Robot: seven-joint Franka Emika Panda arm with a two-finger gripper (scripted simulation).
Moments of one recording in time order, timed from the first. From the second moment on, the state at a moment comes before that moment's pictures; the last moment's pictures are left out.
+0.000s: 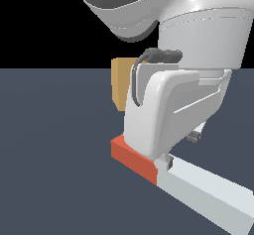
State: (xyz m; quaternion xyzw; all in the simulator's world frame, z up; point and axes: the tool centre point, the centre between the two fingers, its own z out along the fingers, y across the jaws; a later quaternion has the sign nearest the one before) arm 0.081 -0.137 0.084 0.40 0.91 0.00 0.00
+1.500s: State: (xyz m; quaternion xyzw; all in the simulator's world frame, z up) arm 0.101 -0.147 0.023 0.35 0.94 0.00 0.00
